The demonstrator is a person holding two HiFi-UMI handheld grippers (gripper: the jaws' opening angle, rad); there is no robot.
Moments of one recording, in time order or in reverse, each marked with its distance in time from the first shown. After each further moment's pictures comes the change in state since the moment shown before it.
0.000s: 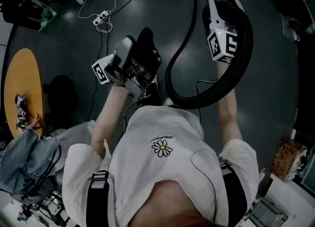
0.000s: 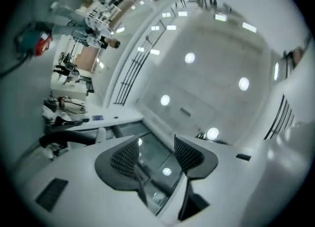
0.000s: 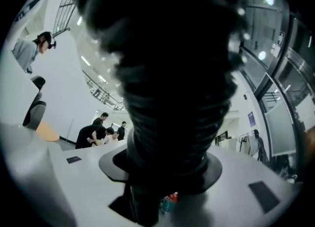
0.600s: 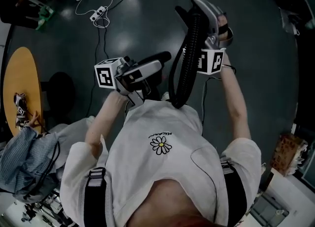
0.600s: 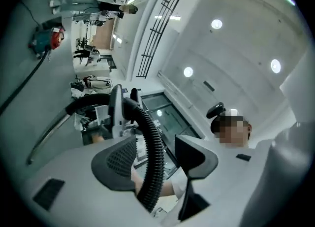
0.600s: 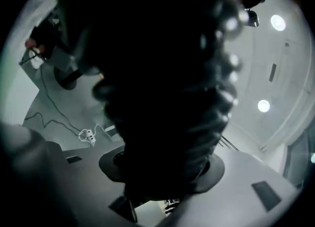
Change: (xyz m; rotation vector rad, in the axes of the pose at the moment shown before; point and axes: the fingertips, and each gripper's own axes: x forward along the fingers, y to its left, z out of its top) left arm -0.042 0.039 -0.101 -0.076 0.403 0.333; right arm -0.046 0.115 -0.032 -0.859 -0.024 0.338
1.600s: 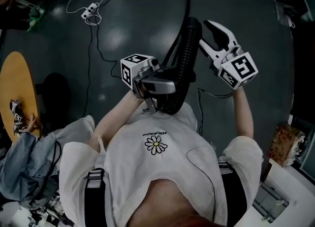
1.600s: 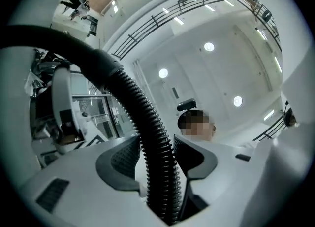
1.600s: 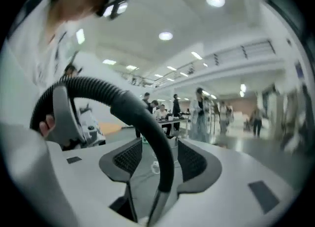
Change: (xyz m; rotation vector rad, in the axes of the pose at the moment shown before) left arm 0.050 -0.028 -0.046 -0.186 0.104 -0.525; right arm -0.091 0.029 -0.063 1.053 0.139 0.399
